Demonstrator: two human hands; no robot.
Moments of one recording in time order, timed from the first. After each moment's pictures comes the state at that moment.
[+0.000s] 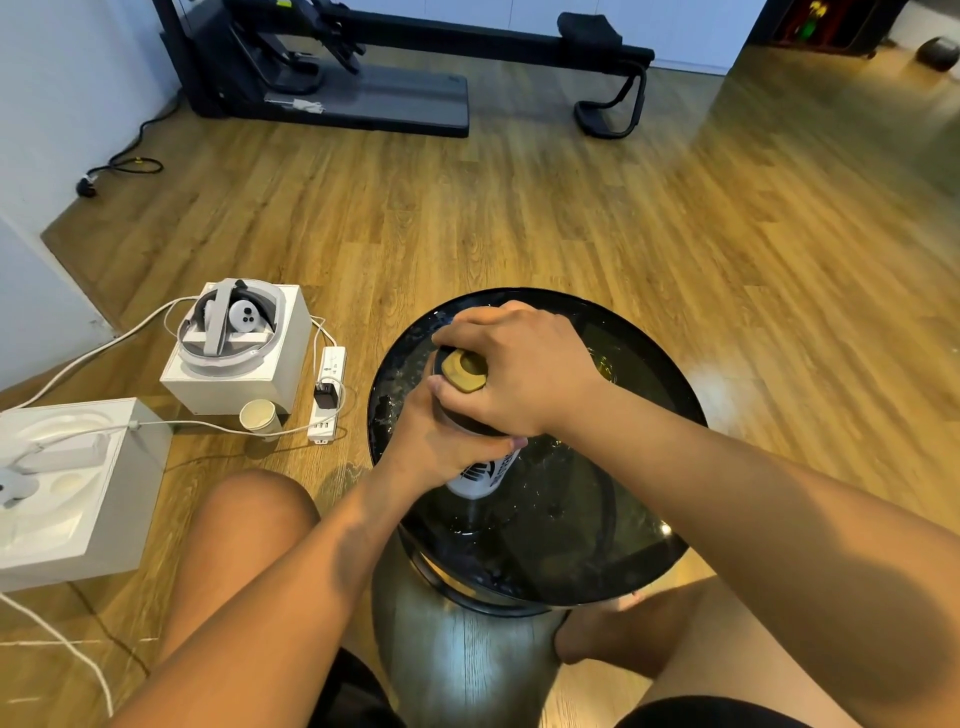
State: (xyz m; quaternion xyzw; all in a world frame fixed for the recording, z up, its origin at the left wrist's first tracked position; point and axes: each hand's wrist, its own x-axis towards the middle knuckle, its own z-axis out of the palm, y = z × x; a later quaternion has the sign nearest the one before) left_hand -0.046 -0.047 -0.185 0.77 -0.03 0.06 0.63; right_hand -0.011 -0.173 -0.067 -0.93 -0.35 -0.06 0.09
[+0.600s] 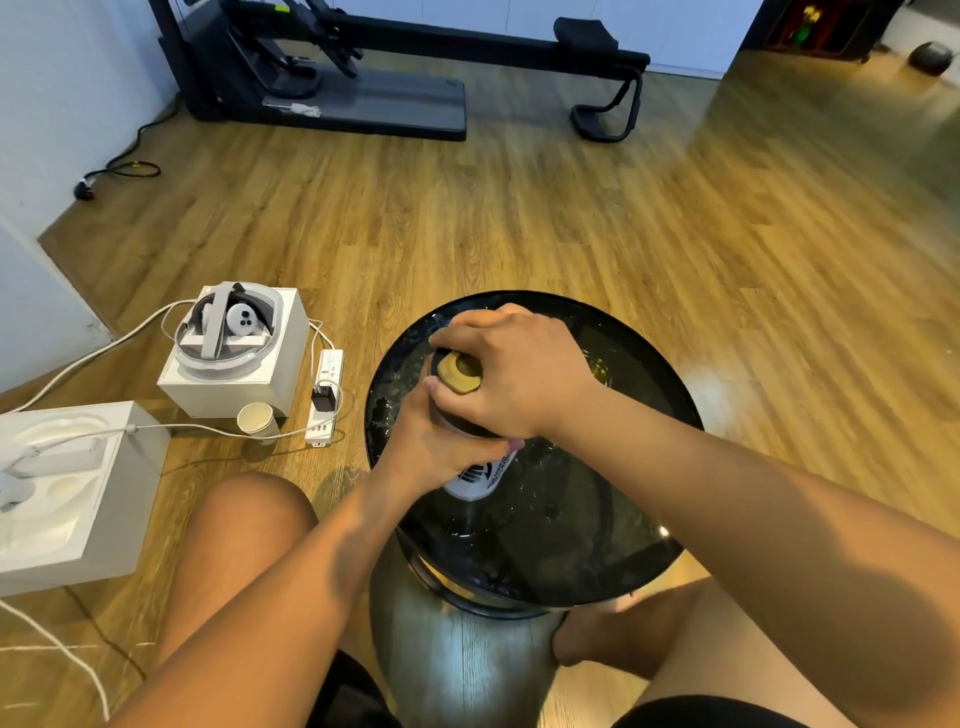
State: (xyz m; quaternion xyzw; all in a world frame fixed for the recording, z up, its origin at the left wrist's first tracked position) left_hand -0.047 -0.048 -0.187 0.77 -0.02 0.05 0.63; right_hand -0.011 -0.173 -0.068 -0.94 -0.34 -0.06 0.08
